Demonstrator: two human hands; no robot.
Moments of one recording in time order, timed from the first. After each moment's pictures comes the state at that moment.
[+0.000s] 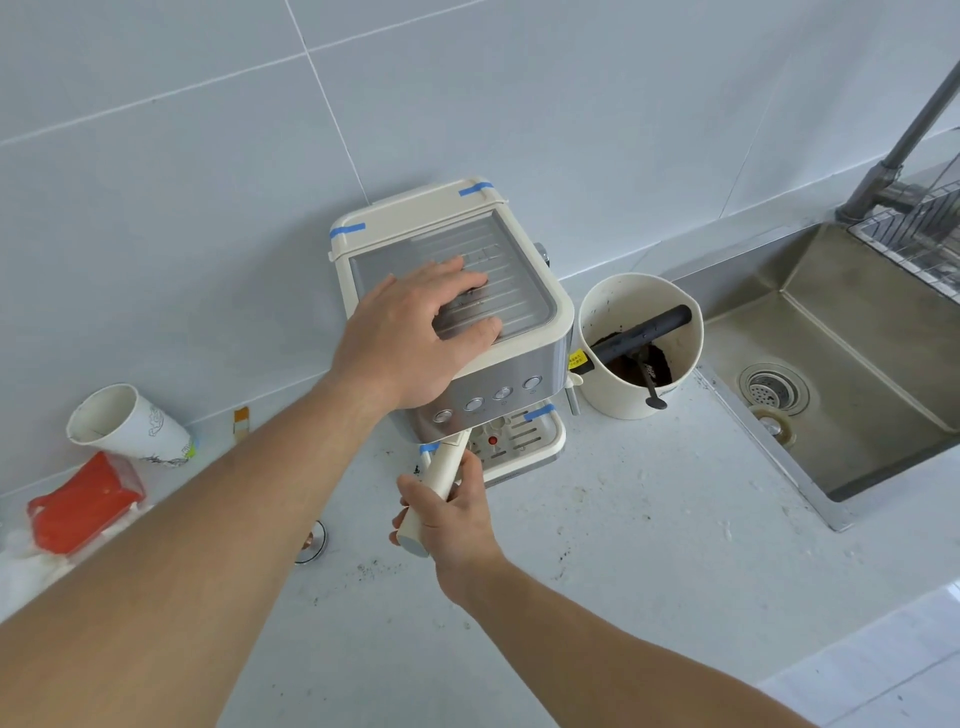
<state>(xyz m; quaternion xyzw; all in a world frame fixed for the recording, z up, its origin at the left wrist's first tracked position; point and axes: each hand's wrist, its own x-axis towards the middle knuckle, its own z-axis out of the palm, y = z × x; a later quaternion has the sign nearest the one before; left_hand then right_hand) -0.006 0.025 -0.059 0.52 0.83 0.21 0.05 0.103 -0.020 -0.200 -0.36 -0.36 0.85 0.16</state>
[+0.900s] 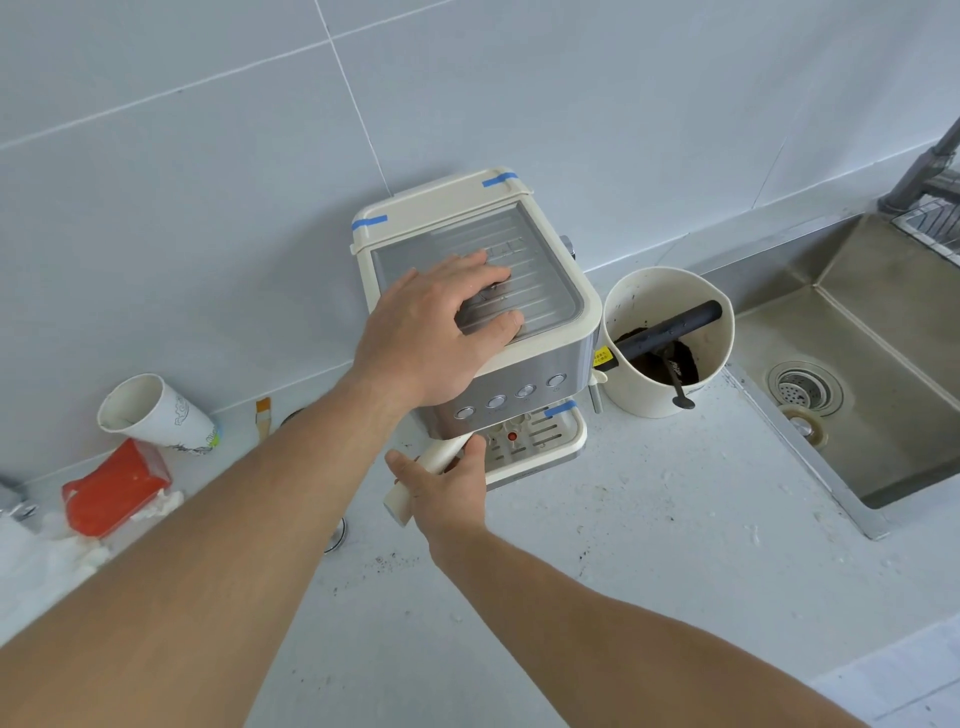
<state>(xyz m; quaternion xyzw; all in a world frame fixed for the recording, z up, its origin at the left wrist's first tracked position) -0.009 0.026 -0.062 0.52 0.83 0.21 0.04 0.062 -0.023 -0.201 -0.43 -0.40 0.78 0.21</state>
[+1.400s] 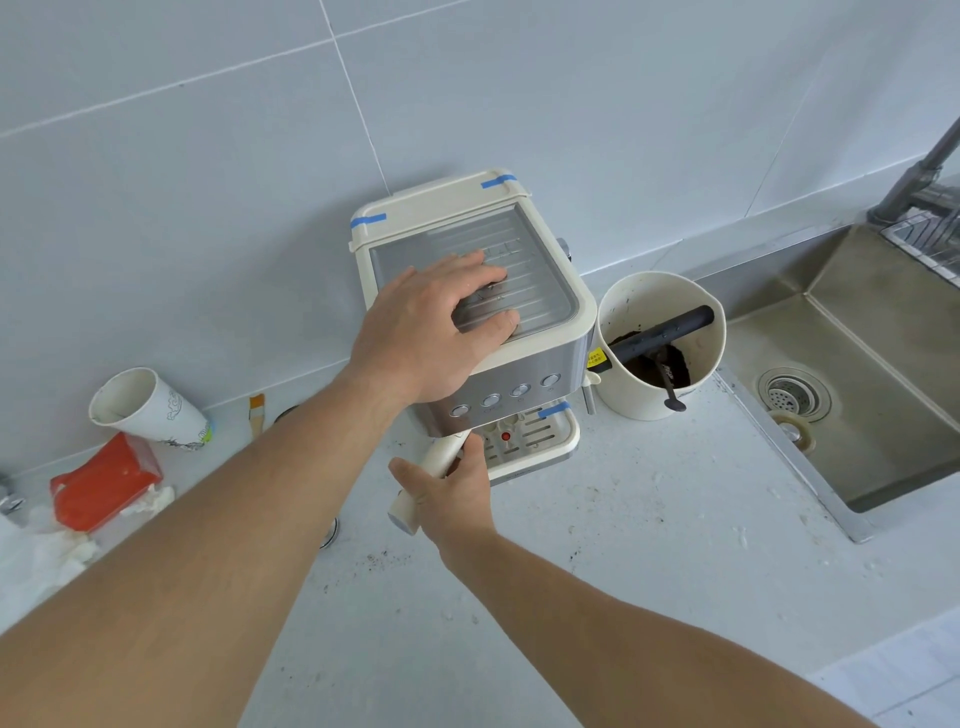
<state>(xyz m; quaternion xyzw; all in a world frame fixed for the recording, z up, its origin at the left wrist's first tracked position) -0.010 0.026 -0.064 0.52 0.83 0.22 0.04 0.080 -0.014 -0.202 -0.40 -0.46 0.77 0.18</state>
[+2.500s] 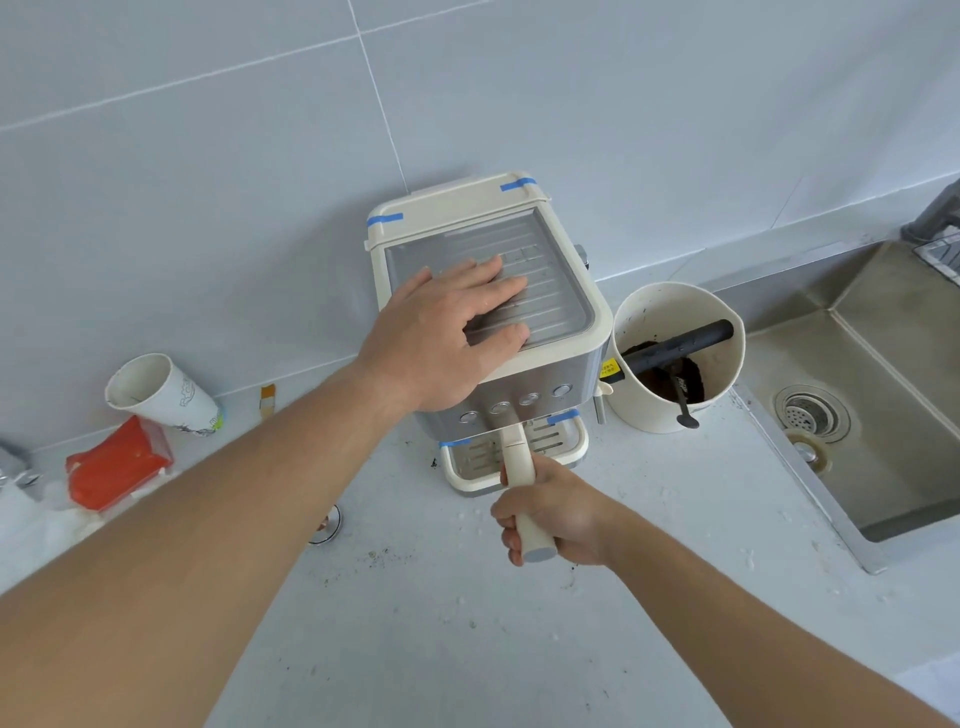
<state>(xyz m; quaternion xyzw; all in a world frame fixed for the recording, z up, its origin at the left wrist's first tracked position) -0.012 0.024 -0.065 0.54 0.82 0.17 0.05 0.150 0.075 -0.186 -0.30 -0.48 0.81 -0.13</state>
